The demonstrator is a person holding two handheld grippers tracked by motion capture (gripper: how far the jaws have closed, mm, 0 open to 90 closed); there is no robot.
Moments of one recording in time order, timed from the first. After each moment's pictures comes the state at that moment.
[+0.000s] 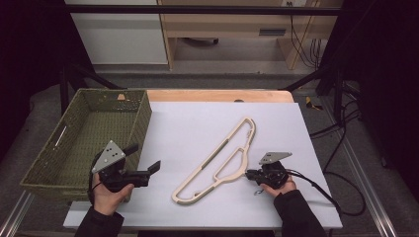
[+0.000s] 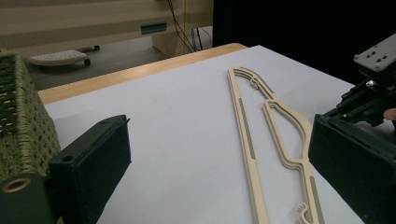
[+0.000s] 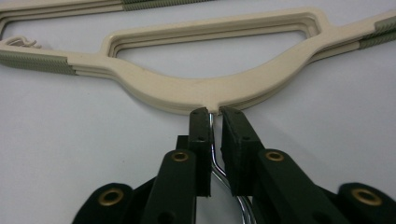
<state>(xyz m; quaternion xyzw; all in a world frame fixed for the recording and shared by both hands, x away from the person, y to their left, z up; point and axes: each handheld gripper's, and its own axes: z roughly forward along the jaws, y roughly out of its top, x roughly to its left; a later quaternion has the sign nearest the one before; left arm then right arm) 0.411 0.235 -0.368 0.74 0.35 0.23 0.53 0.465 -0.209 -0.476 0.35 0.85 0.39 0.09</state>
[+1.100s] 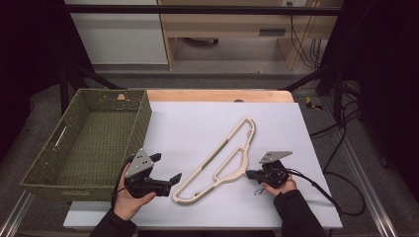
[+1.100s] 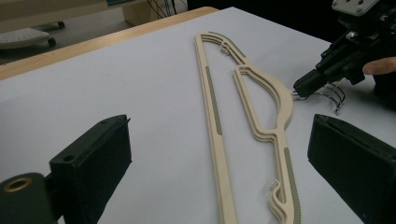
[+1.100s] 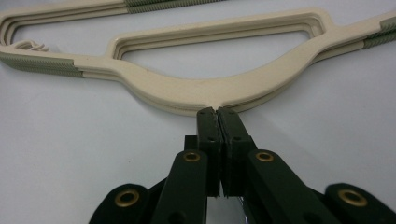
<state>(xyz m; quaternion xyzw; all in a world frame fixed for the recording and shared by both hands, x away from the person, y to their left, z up) 0.412 0.188 -0.395 0.79 0.32 0.19 0.49 0.466 -0.210 -0.473 0.35 0.85 0.39 0.07</state>
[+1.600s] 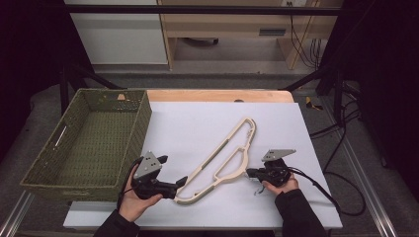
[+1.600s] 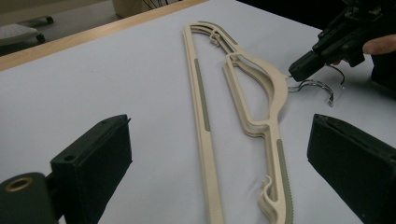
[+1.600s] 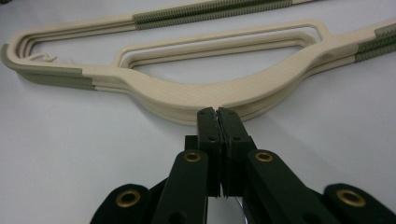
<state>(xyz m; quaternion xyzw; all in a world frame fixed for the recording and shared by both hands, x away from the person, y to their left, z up) 0.412 0.171 -0.400 0.80 0.31 0.18 0.48 0.466 -0.213 -0.462 0.34 0.84 0.41 0.07</state>
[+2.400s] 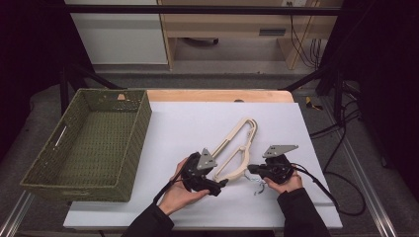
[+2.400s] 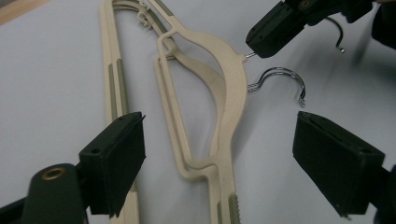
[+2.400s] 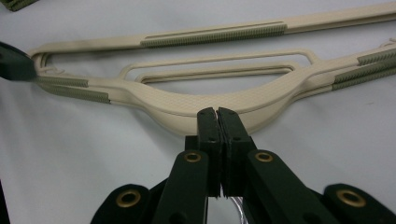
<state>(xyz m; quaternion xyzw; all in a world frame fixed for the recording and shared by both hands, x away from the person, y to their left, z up) 0.440 0.053 -0.412 0.87 0.25 0.13 0.40 0.461 -0.210 -0.432 0.34 0.85 0.40 0.09</state>
